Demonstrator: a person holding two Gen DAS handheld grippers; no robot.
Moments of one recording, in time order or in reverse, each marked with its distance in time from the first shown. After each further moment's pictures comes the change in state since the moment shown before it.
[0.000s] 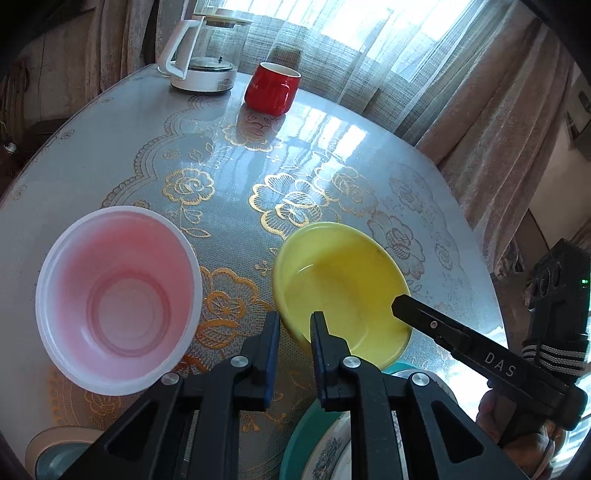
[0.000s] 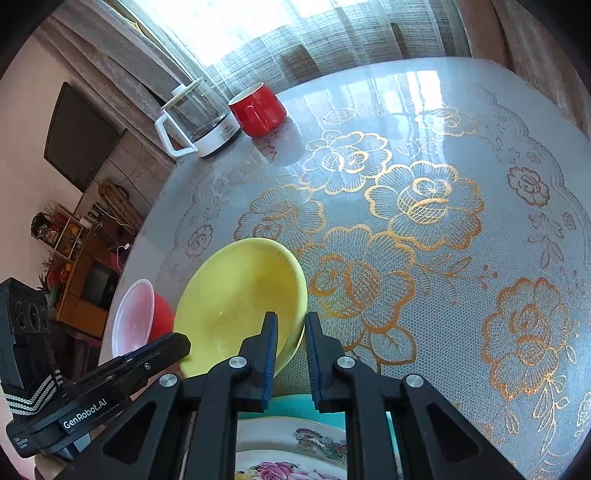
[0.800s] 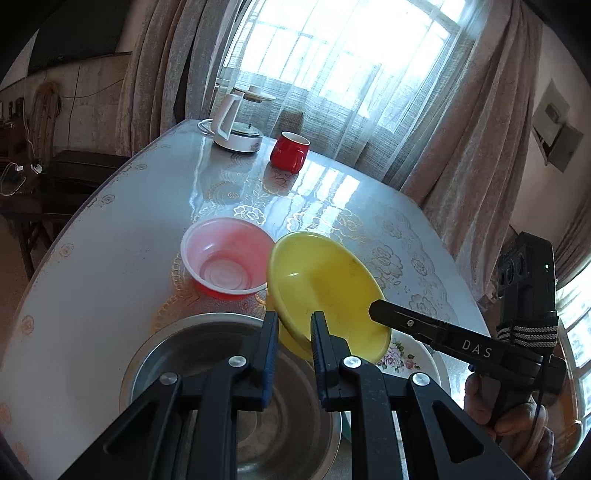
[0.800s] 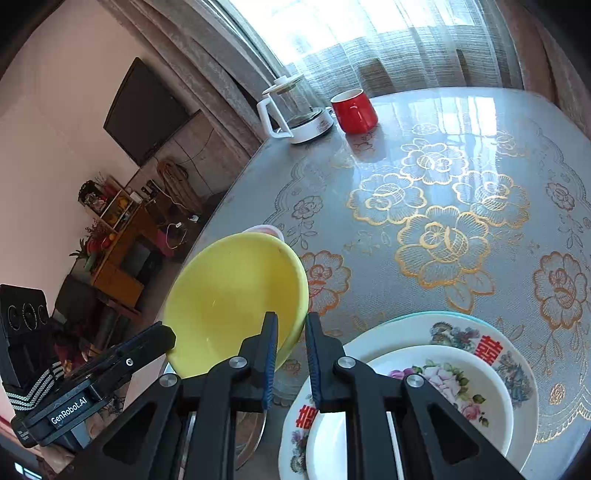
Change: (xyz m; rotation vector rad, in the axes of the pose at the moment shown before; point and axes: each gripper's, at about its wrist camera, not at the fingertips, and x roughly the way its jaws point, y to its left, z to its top) left arm -0.139 0.047 -0.084 0.015 -0.224 -0.003; right arm -0.049 0.090 -0.071 -0.162 -0.018 0.164
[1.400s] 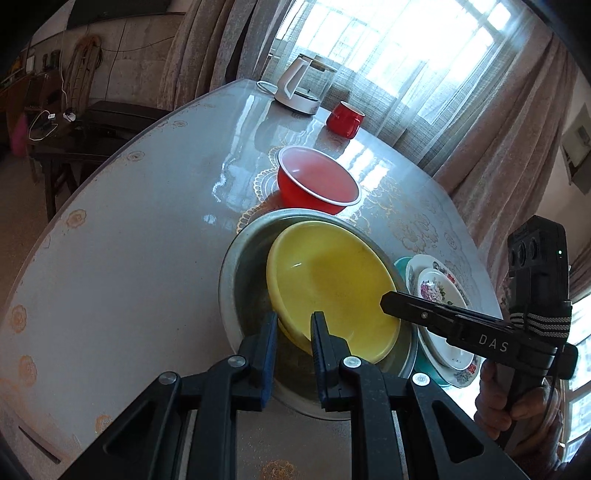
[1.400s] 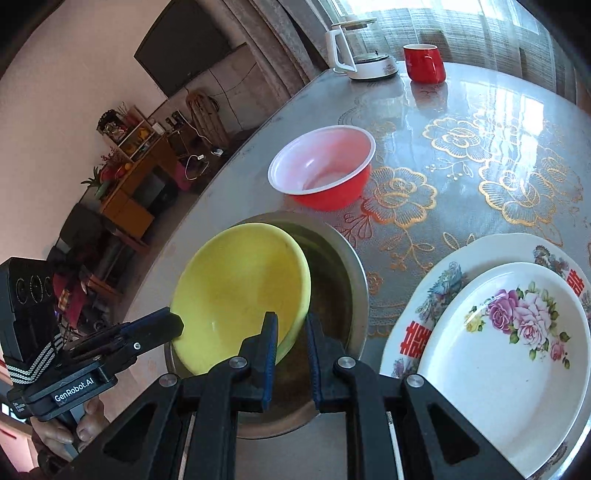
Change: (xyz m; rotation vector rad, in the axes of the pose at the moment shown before) left arm -0.024 0.073 -0.077 -0.122 0.092 0.060; right arm 0.044 0.057 -0.065 -0.154 0.200 0.020
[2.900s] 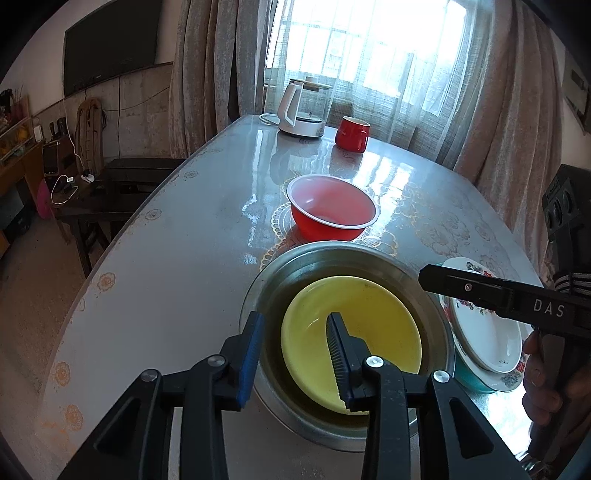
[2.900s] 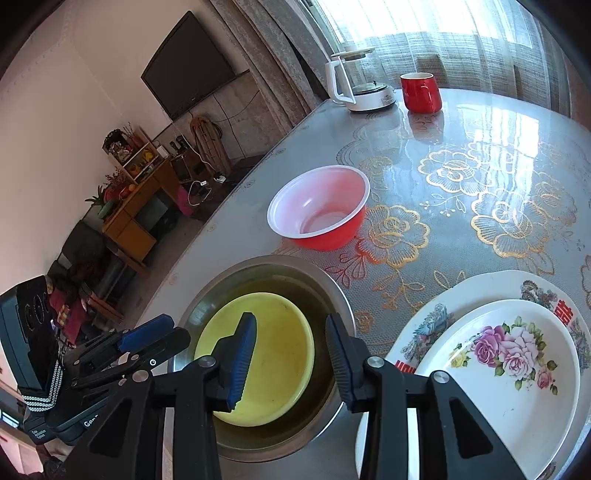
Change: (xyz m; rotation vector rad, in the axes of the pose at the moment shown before) left arm 0.005 -0.021 0.013 0.171 -0.112 0.188; right arm -0.014 -0.004 0.018 -0.009 -0.126 0.007
